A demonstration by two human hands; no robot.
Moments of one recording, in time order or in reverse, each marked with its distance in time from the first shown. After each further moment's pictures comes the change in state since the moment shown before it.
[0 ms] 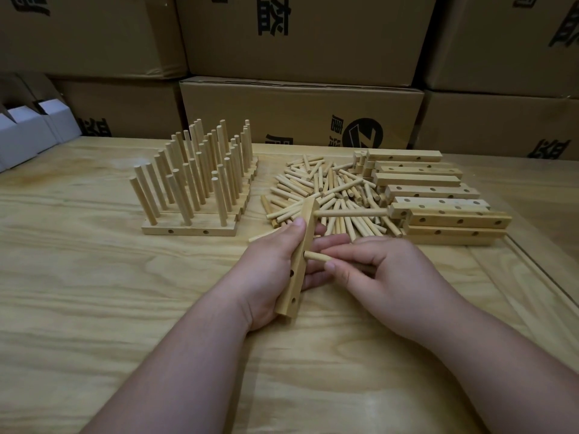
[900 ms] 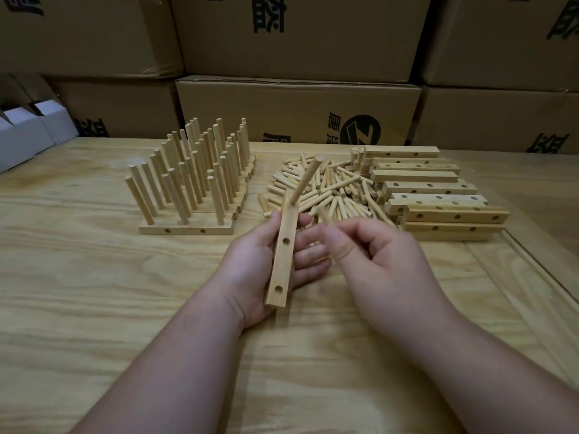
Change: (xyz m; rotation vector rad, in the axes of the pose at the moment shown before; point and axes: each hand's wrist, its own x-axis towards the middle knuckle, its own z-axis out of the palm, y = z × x) left_hand -0.002 0.005 -0.003 -0.167 0.030 -0.036; right_hand -0.004 -0.022 0.014 0.448 0.228 0.113
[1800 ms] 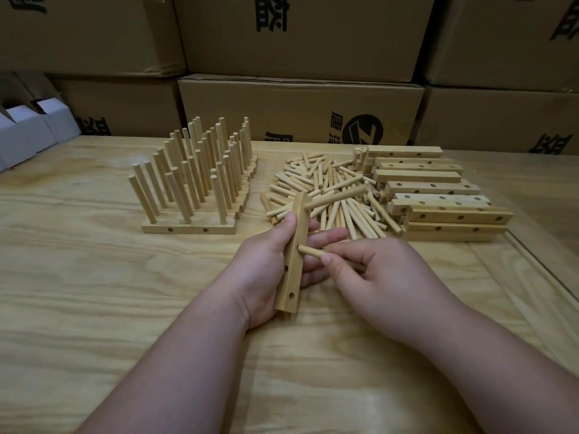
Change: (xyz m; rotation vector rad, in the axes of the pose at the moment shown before) left_hand -0.001 -0.002 0.002 0.092 -0.046 0.004; right_hand 0.006 0.012 -0.013 -0.507 -0.220 -0.025
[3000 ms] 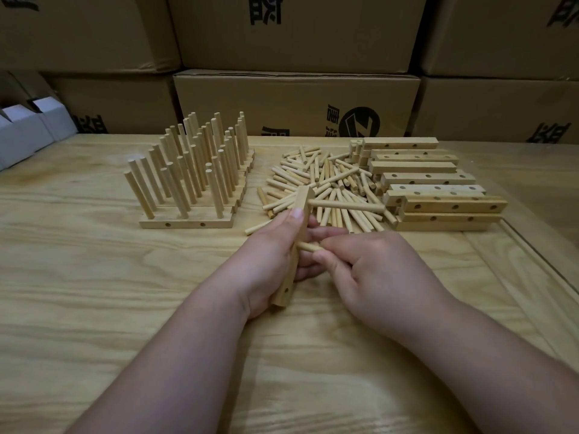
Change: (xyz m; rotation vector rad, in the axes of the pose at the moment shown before) left_hand -0.008 0.001 0.009 0.256 0.018 0.070; right_hand -0.006 -0.005 0.001 -0.222 0.060 -0.238
